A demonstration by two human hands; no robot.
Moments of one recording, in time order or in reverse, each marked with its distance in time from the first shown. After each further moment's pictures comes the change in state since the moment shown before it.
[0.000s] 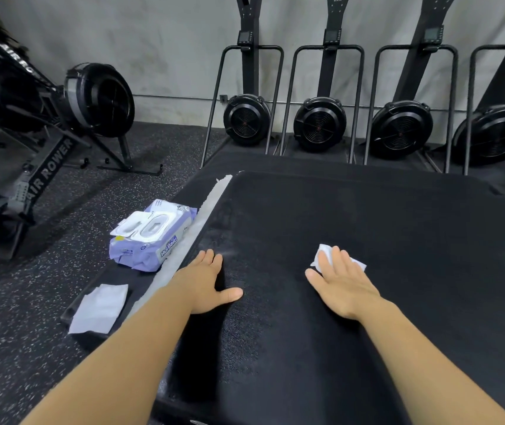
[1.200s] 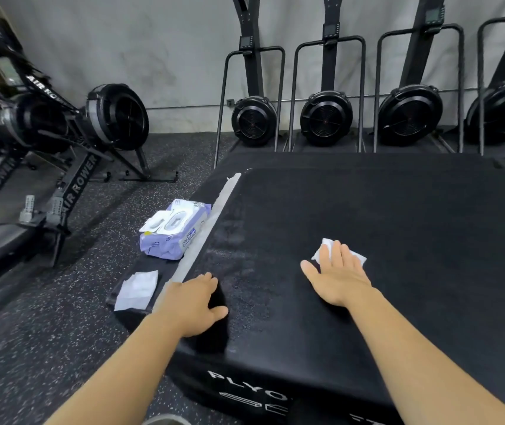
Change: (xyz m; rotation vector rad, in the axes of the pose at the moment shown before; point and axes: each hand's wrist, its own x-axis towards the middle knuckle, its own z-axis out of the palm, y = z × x) left_hand -0.090 -0.005 0.015 0.224 0.019 -0.069; right_hand -0.042 -0.020 0.018 0.009 0.026 0.031
